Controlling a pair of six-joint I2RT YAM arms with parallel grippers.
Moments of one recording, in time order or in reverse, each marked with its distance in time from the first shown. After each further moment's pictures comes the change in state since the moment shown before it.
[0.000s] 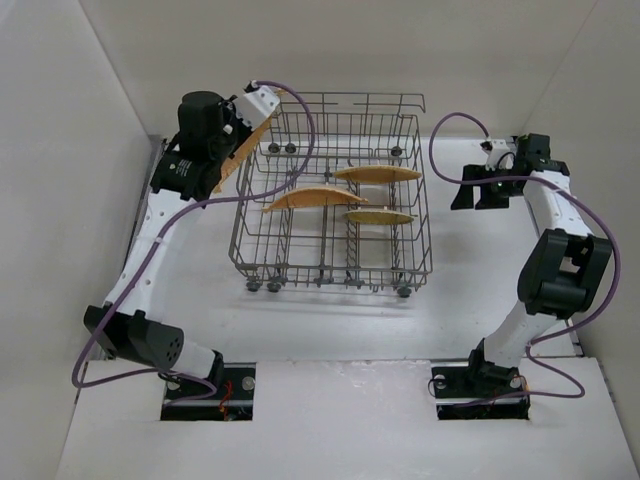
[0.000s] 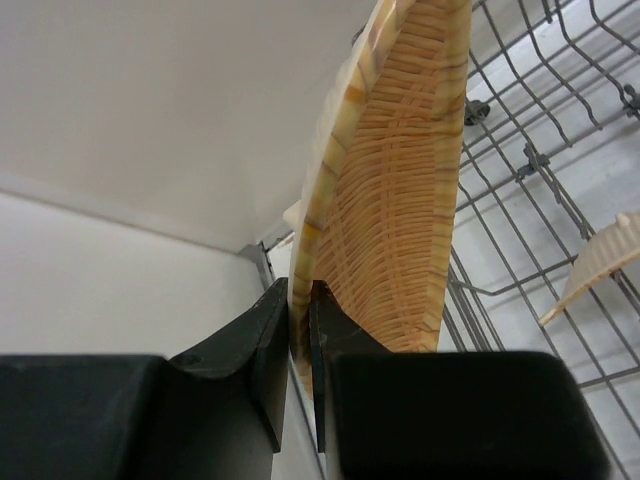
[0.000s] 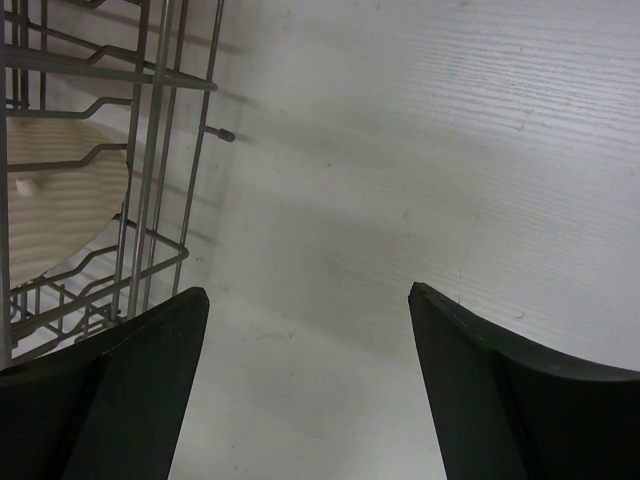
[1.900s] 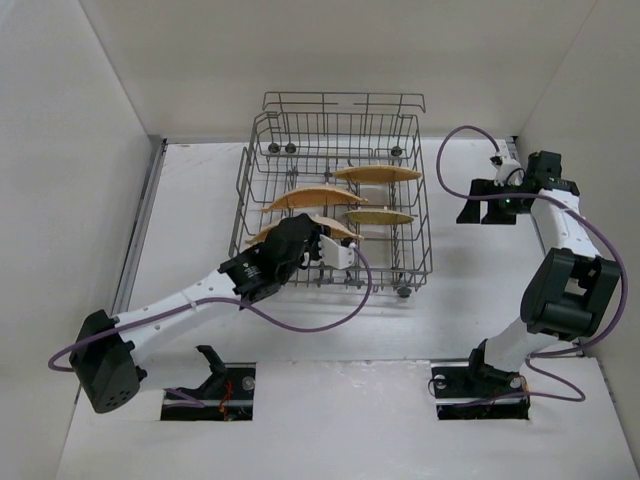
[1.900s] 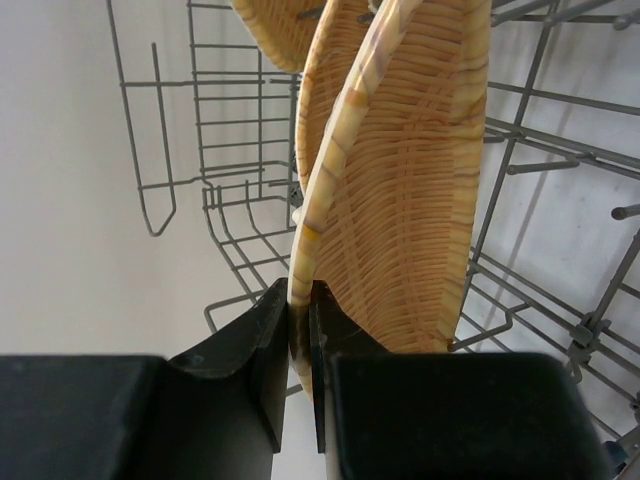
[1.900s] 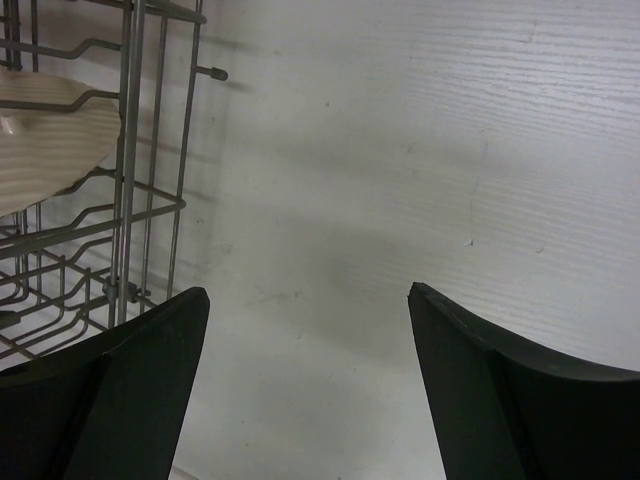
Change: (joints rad) left arm -0.631 -0.276 -0.819 0.399 -0.282 0.458; right arm -0.061 -0.150 -0.190 0.038 -0.021 0.006
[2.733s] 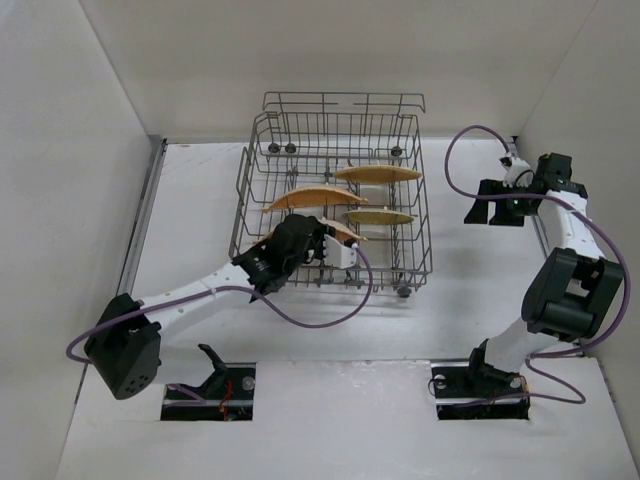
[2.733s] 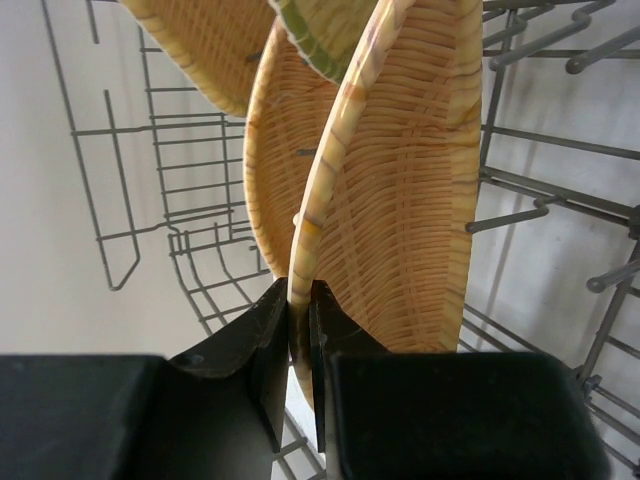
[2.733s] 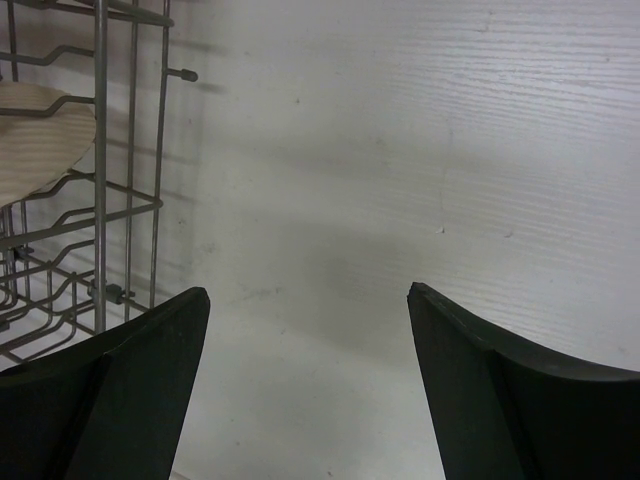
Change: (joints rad) left arm 0.072 0.110 -0.046 0.136 0.152 0.043; right arm -0.046 0.000 -0.001 -0.001 0.000 -0.010
